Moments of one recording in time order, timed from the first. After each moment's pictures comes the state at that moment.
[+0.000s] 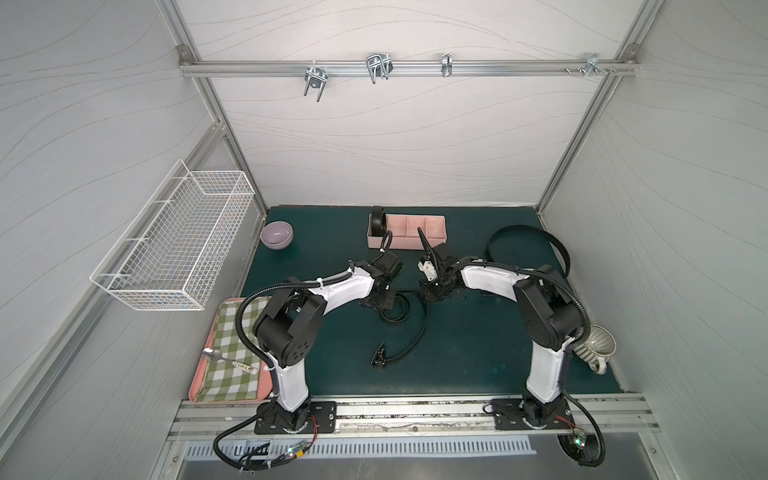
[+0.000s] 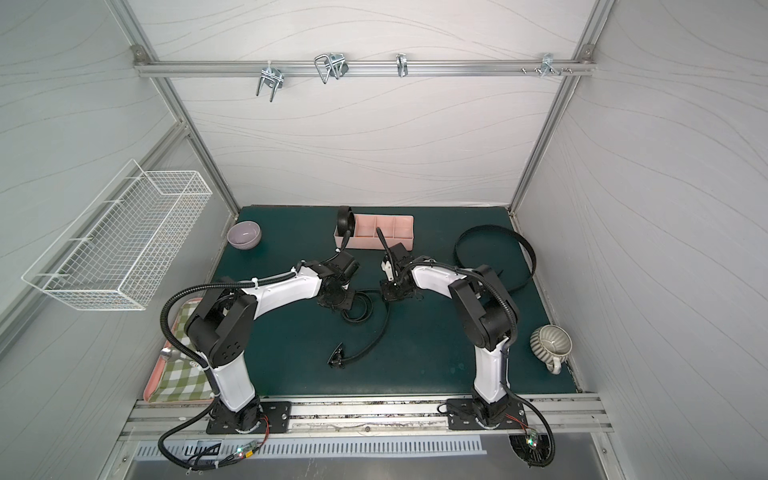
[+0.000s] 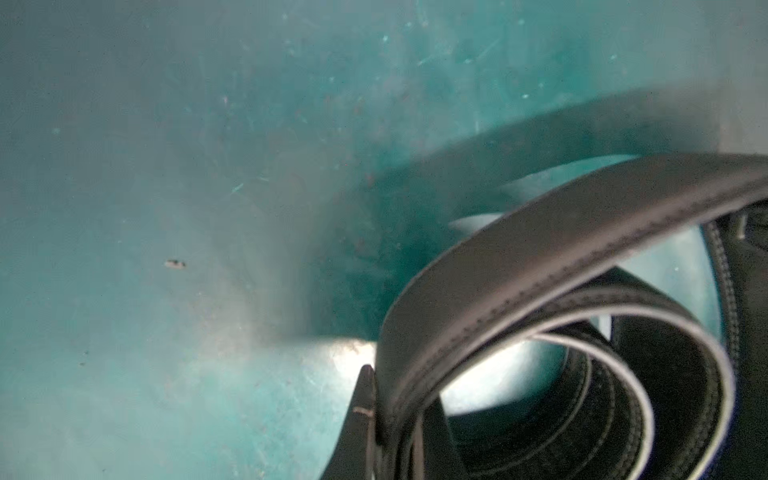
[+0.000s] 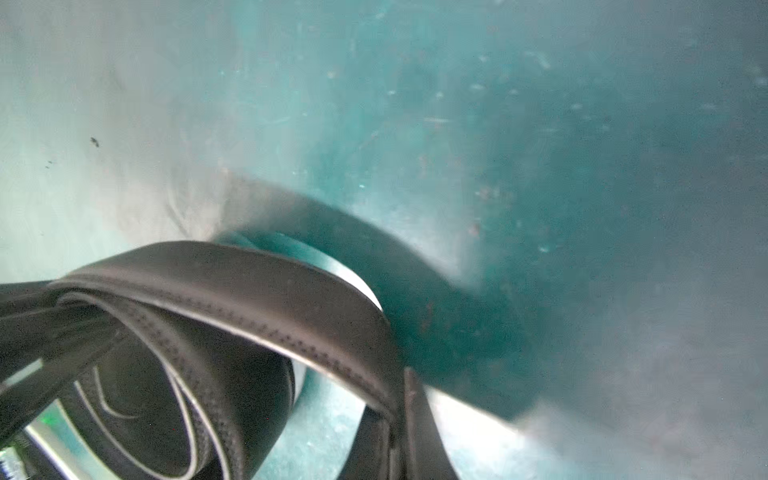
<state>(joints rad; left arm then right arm) -0.61 1.83 1.18 -0.71 -0.08 -0.41 0.61 1.91 1.21 -0.49 -0.29 0.33</state>
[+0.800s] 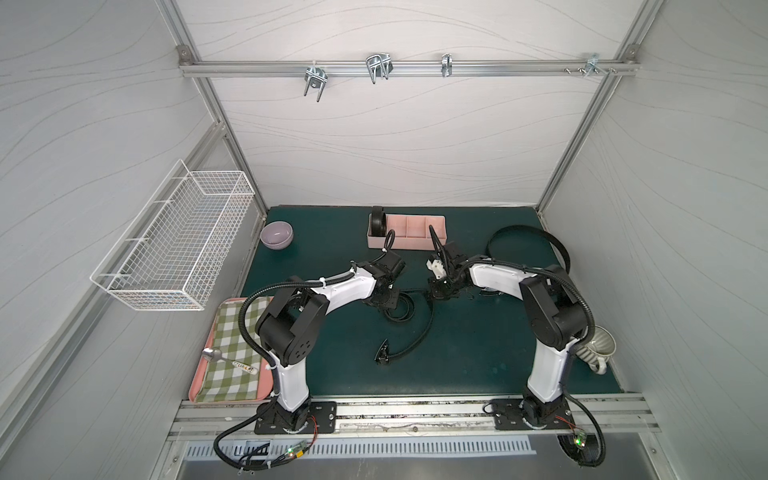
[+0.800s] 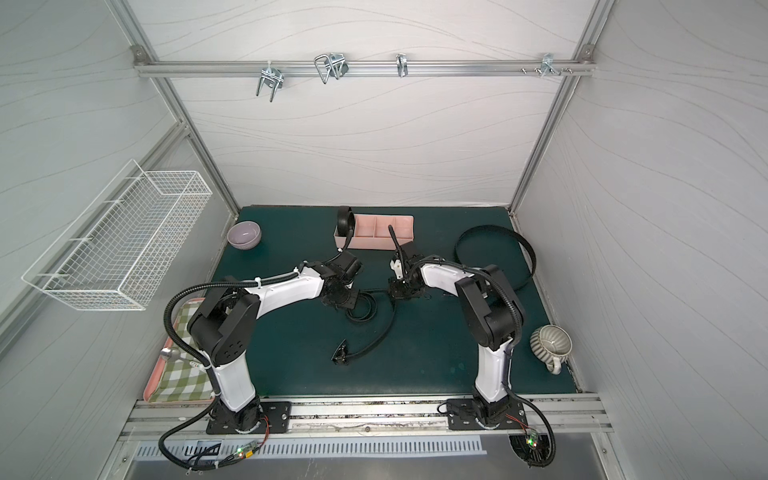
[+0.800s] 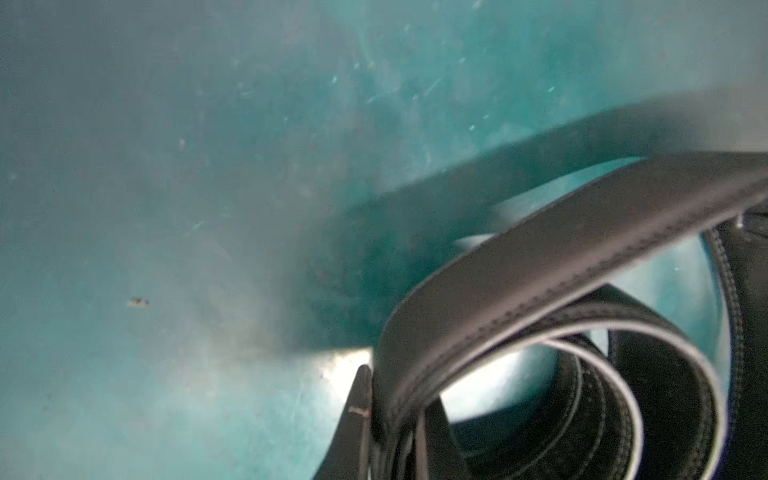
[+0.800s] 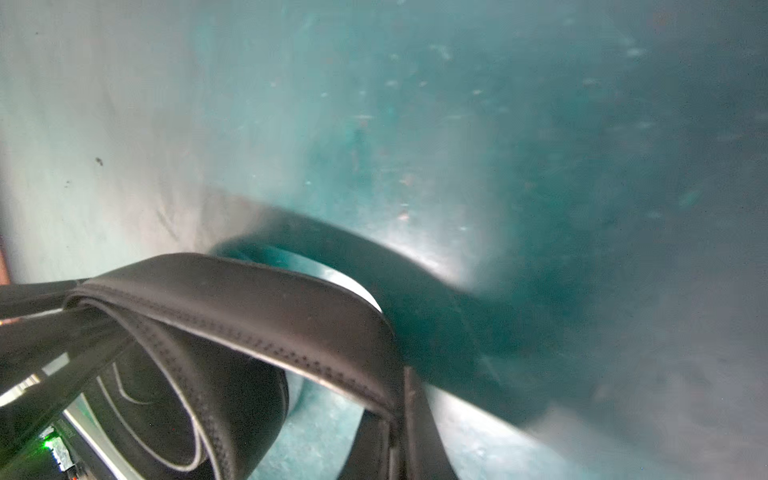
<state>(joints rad) -0.62 1.85 1.19 -0.65 -0.06 -0.40 0.54 1.89 1.17 -0.49 -0.34 0.34</state>
